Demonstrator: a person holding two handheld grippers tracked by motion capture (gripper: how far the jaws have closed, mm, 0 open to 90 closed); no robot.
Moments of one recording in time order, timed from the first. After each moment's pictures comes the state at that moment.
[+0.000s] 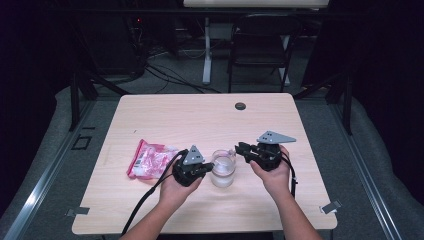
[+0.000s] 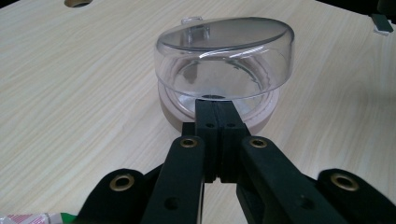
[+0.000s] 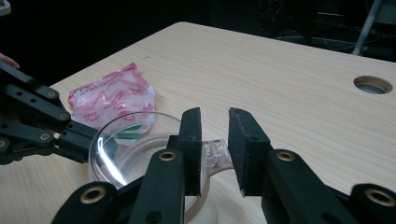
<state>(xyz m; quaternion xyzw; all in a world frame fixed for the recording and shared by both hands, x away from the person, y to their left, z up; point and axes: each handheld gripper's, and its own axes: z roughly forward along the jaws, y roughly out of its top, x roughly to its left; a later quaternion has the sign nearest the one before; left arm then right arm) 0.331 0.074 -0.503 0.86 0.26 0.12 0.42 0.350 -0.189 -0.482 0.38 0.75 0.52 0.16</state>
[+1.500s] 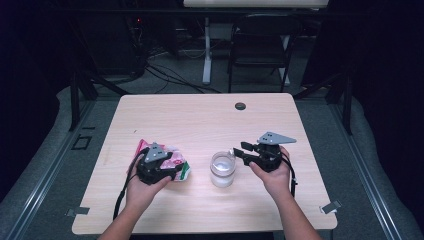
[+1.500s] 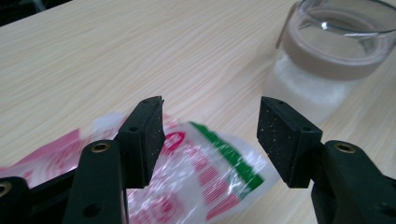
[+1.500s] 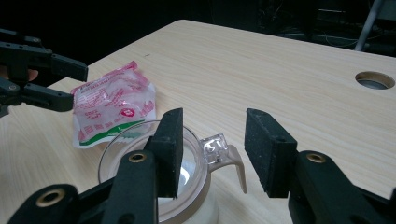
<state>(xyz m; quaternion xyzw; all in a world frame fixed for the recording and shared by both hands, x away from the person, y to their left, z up) 0.332 0.170 -0.499 0.82 0.35 0.18 0.41 0.350 -0.190 -0.484 0.38 0.75 0.51 0.16</state>
